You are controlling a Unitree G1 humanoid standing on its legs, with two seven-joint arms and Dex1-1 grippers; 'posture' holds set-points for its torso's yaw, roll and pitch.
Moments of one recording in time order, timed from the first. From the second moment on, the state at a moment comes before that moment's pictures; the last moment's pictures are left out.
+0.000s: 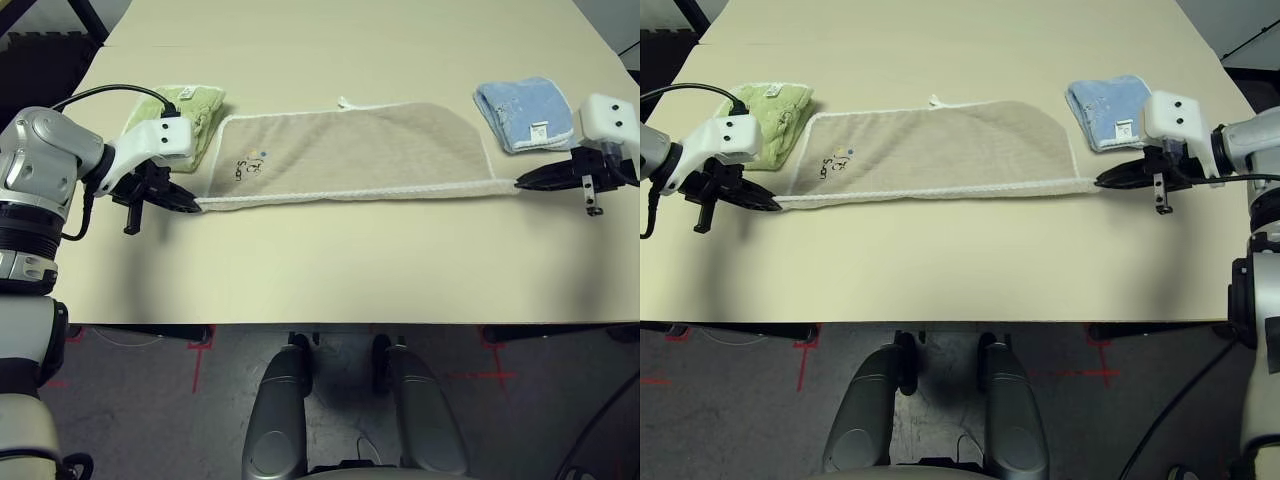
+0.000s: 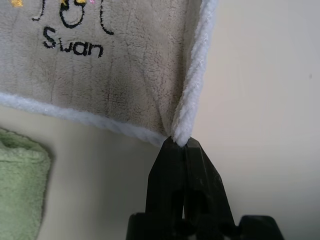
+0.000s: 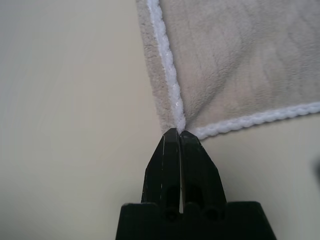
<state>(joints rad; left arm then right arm) -1.05 1.05 -0.40 0.68 0.08 0.05 -1.60 -1.02 -0.95 0.28 1.04 0.13 -0.37 1.61</state>
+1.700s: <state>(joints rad) -1.36 0.97 -0.68 0.93 -0.03 -0.02 -1.60 -1.23 -0.96 0.41 1.23 -0.12 -0.53 1.34</state>
